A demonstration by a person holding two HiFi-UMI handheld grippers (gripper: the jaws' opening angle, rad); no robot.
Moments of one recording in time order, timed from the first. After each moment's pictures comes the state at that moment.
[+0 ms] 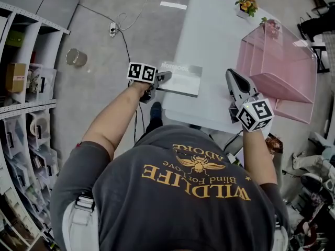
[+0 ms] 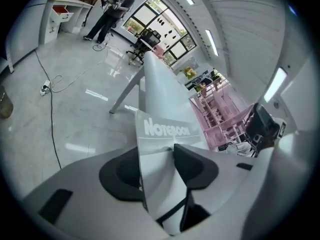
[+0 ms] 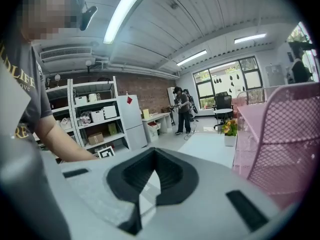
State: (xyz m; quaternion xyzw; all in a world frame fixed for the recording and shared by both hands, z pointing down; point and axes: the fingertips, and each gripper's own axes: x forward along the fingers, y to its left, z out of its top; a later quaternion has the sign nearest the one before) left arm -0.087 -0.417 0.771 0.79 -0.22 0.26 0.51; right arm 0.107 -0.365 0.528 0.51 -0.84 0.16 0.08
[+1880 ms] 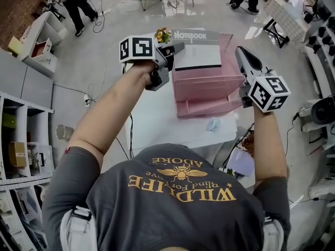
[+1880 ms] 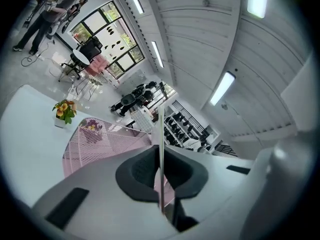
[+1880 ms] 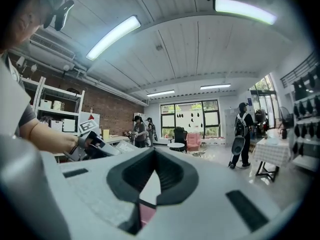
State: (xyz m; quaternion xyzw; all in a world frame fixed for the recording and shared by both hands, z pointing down) left arm 0.311 -0.407 0.371 0.90 0.00 0.09 0.43; right arm 0.422 -0.281 0.305 0.70 -0.71 0.03 0.03
